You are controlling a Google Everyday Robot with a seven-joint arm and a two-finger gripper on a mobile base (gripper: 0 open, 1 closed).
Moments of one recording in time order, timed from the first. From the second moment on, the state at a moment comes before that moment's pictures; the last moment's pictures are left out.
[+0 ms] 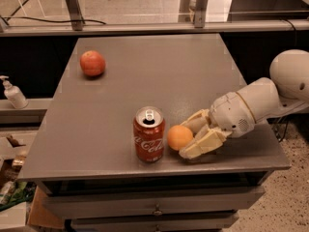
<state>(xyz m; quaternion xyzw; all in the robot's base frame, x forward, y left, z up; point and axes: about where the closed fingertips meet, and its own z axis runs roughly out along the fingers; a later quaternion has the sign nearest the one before) 0.426 -0.078 0.816 -0.60 0.63 0.42 0.26</state>
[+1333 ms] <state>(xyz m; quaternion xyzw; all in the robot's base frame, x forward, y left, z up) 0.424 -0.078 0.817 -0.60 0.63 0.42 0.26</state>
